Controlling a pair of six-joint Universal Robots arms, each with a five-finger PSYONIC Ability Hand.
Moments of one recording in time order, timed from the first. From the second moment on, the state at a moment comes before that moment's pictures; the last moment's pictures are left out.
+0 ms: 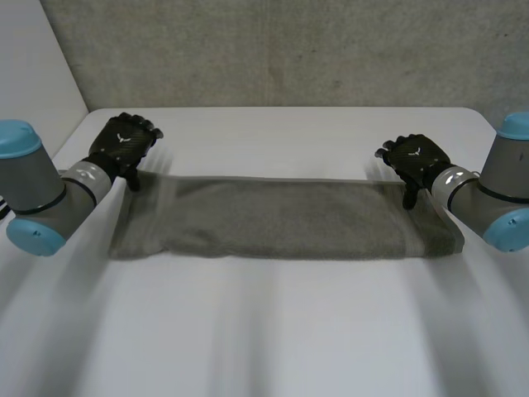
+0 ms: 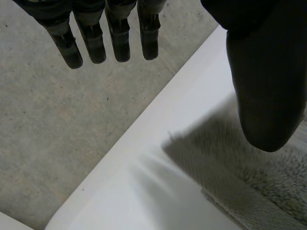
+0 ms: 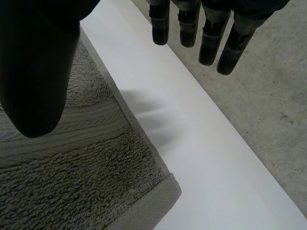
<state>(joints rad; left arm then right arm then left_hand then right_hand) 4.60 -2.35 -1.15 3.41 -1.18 3.68 1.71 -0.65 0.91 0.04 1.19 2.49 0.33 0.29 0.22 0.23 0.09 0.23 0.25 0.22 0.25 0.06</state>
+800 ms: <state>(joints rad) 4.50 -1.97 -1.66 3.37 -1.26 3.36 1.57 -1.07 1.52 0.11 1.14 2.52 0.33 0.29 0.22 0.23 0.09 0.24 0.25 0.22 0.25 0.06</state>
